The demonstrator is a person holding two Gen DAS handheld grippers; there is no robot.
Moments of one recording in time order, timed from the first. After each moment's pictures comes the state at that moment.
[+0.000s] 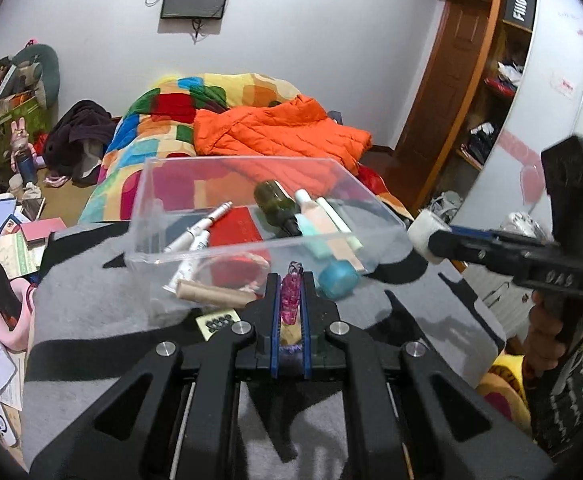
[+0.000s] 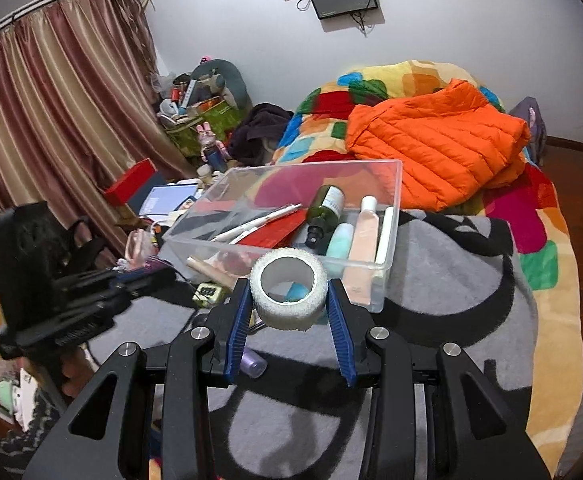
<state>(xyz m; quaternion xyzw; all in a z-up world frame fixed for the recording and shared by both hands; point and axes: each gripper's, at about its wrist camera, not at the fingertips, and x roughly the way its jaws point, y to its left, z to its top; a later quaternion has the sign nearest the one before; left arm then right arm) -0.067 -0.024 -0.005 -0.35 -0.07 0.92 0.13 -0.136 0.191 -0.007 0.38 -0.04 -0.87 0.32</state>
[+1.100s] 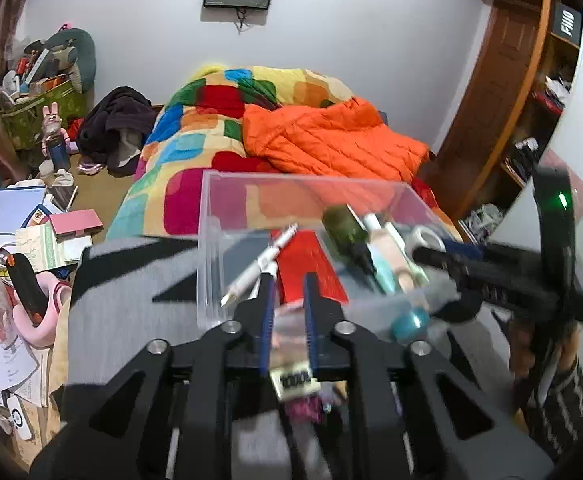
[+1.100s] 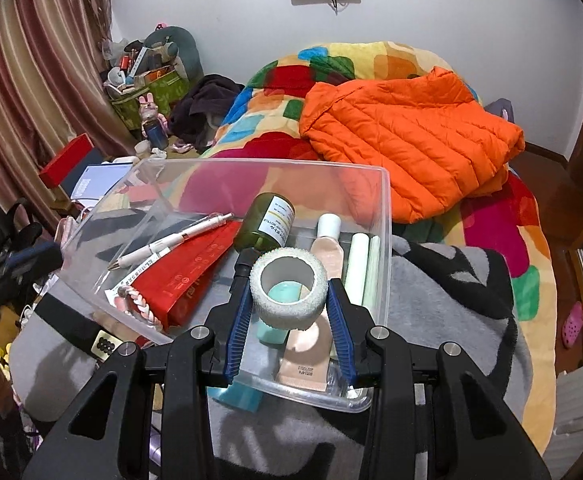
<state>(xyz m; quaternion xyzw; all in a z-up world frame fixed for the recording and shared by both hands) -0.114 -0.063 -0.007 -0.38 -0.07 0.92 0.06 -0.229 0.146 -0.045 0.42 0.03 -0.88 0.23</state>
